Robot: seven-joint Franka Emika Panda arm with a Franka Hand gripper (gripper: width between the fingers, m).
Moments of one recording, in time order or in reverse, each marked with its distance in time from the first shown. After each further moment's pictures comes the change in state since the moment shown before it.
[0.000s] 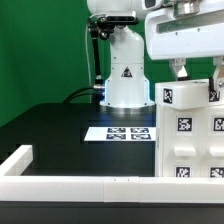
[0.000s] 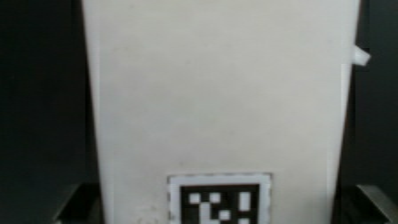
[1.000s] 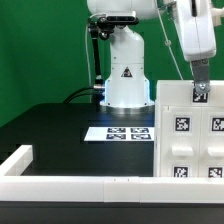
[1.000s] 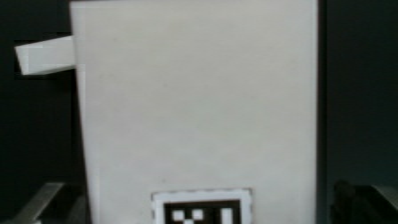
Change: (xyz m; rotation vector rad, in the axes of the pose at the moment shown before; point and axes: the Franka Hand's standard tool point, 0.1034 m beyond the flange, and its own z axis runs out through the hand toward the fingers) arm -0.005 -0.005 -0.005 0.033 -0.065 0.519
